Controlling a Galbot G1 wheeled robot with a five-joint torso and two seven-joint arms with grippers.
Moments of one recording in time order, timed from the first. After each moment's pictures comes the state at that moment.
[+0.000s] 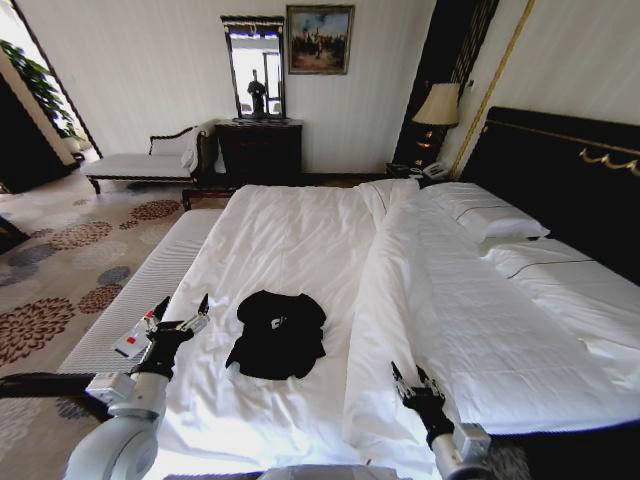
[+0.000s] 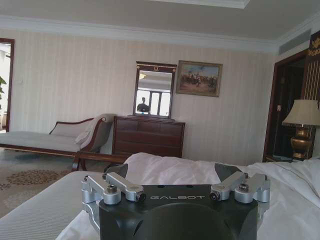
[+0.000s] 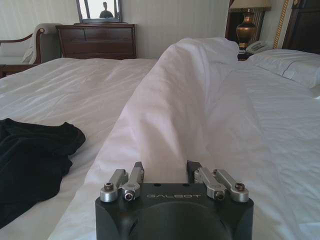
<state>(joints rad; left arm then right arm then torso) 1.78 -1.16 -0.78 -2.38 -0.57 0.04 -0.16 -2.03 1.29 0.57 2.32 0.29 -0.14 0.18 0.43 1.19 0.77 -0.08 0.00</state>
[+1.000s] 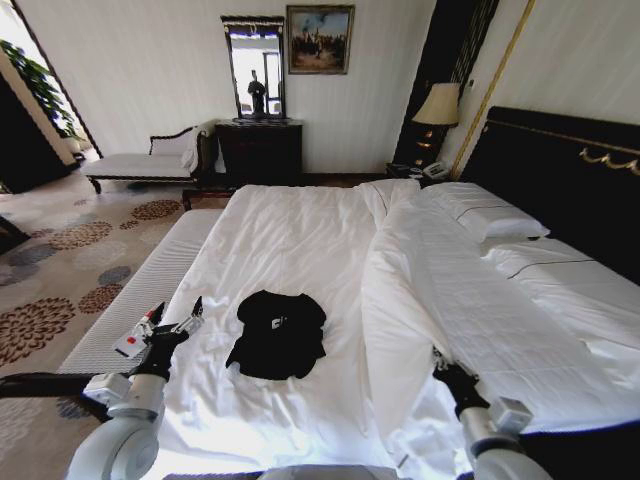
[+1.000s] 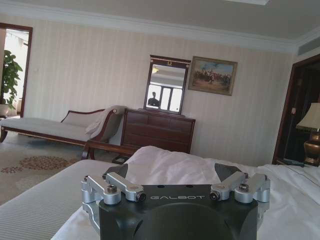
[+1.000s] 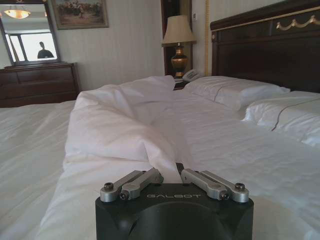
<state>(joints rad) 1.76 -1.18 -0.79 -2.33 -0.62 0.04 -0.16 -1.87 1.31 0.87 2.32 0.55 -0.20 0.23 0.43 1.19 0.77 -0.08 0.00</state>
